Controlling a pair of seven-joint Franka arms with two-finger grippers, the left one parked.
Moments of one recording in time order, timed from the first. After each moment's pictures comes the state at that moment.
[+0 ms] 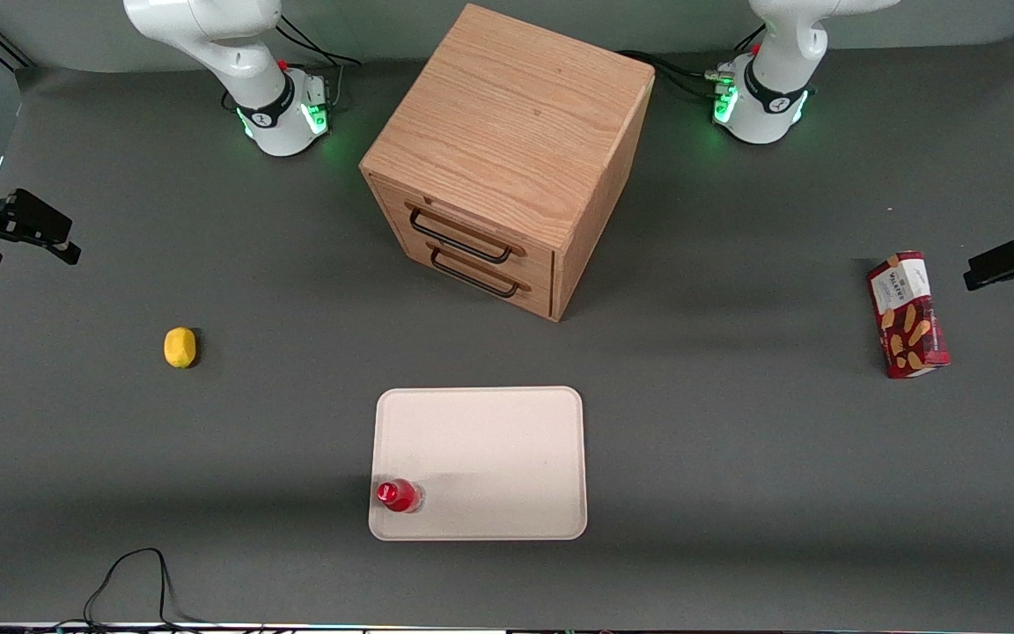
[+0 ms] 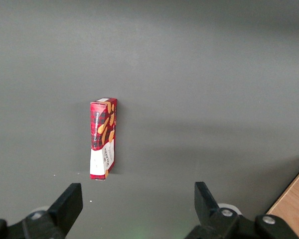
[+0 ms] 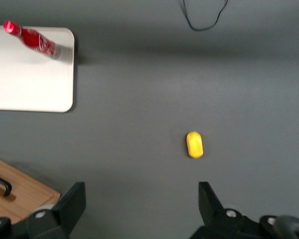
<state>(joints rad) 0.05 -0.07 -0.07 -1.63 0.00 1.64 -0.05</state>
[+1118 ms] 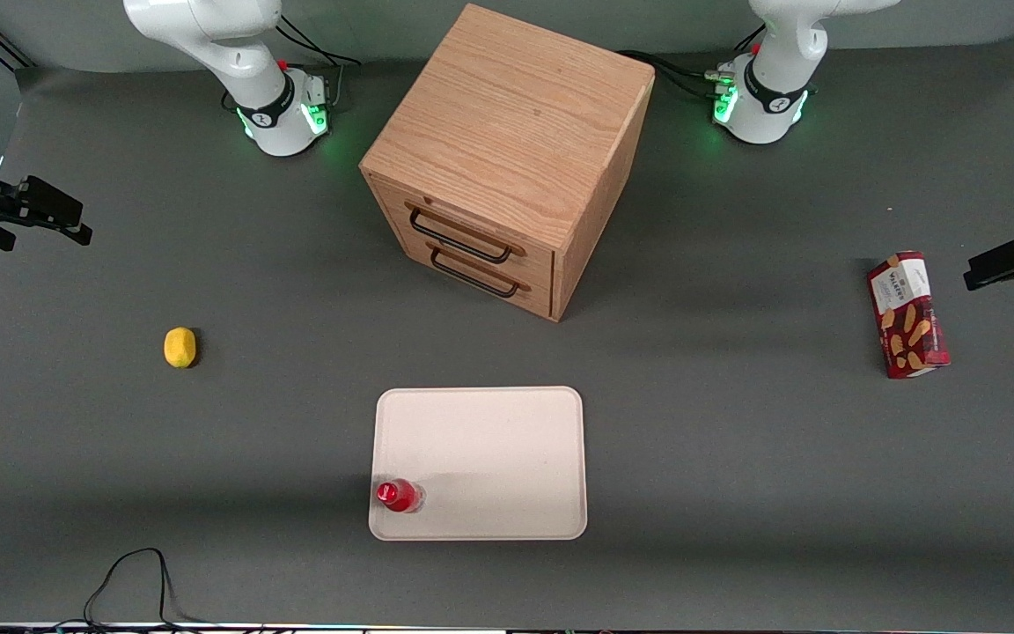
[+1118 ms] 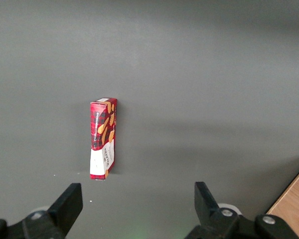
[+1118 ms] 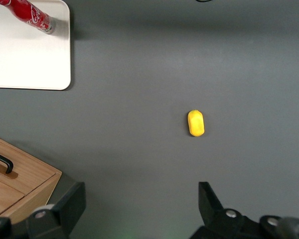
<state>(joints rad) 0.05 -0.07 -0.07 -1.61 0.00 1.55 -0.05</state>
